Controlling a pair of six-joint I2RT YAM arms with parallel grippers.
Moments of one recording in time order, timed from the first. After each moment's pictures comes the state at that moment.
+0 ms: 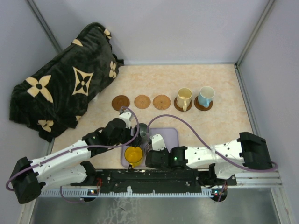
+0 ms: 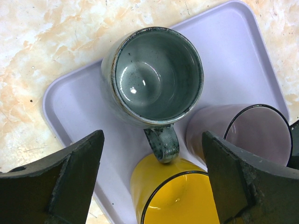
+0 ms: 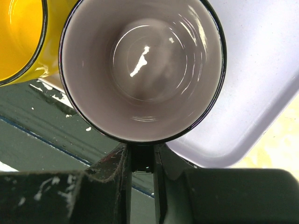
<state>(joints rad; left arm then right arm) -0.91 0.97 0.57 -0.28 -0.15 -0.48 1.52 1.34 0.81 -0.64 0.47 0.89</state>
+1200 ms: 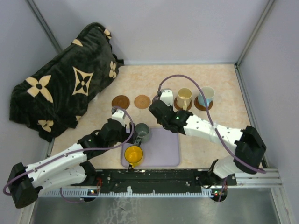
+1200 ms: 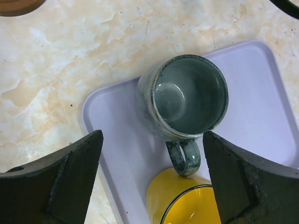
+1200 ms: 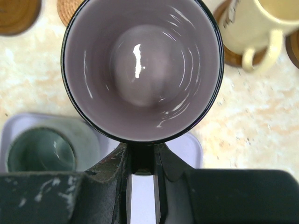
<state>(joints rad) -0.91 0.88 0.54 -0.28 -0.34 -0.51 0.96 1.43 1.09 -0.50 0.61 0.61</state>
